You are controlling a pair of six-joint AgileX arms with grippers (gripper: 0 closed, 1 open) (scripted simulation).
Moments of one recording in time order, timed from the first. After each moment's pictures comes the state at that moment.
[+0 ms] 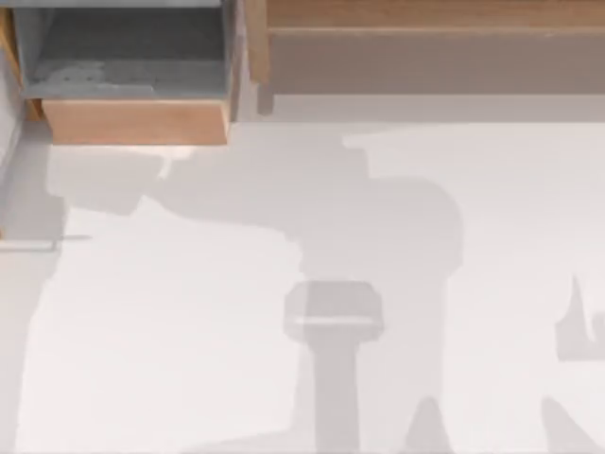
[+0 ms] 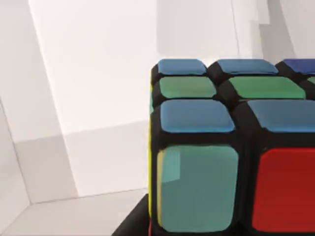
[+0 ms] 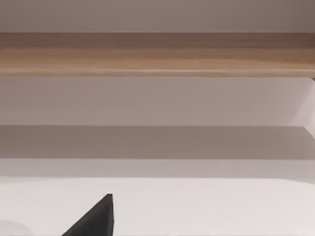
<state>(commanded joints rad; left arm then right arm) 0.16 2.46 2.77 -1.69 -0.03 0.40 0.00 0.00 0.00 0.00 0.00 0.00</state>
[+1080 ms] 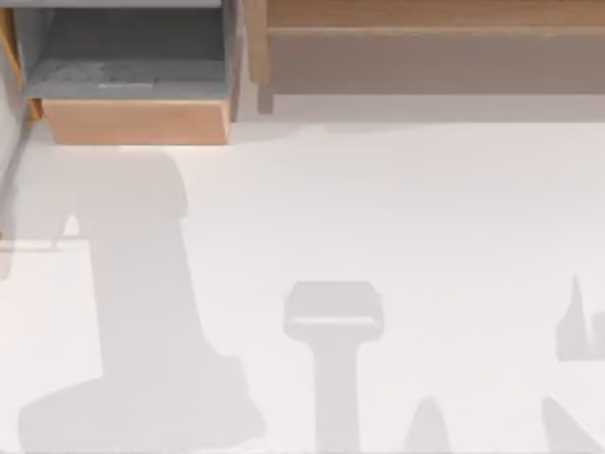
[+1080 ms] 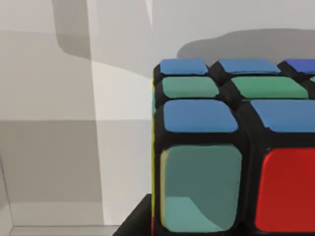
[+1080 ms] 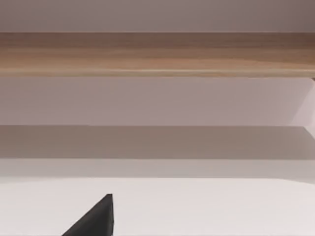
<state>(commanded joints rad) 0.33 2.77 2.90 -1.70 0.02 0.36 0.00 0.00 0.00 0.00 0.00 0.00</state>
